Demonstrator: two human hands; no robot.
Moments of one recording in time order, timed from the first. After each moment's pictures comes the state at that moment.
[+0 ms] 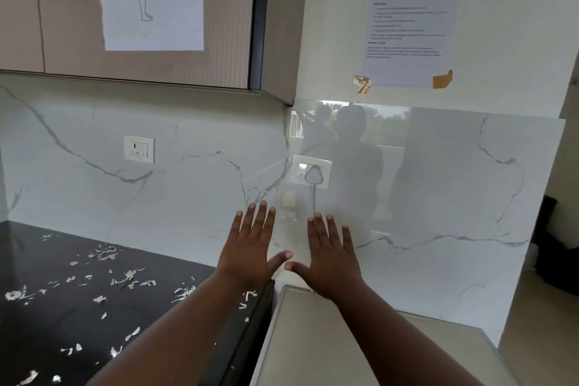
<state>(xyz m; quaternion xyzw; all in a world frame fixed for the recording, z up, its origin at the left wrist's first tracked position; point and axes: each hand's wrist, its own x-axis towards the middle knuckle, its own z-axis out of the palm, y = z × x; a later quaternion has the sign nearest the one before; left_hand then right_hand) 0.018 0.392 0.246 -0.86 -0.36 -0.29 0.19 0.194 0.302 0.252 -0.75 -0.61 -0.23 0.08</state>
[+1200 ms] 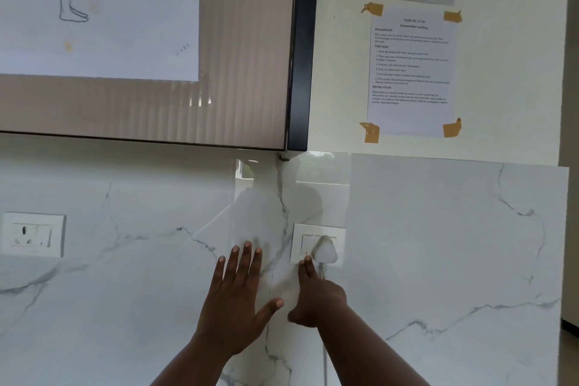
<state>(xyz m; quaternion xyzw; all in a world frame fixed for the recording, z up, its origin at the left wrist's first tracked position) 0.050 0.599 0.291 -0.87 -0.27 -0.37 0.19 0.207 0.511 0.320 -0.88 -0.47 -0.06 0.06</state>
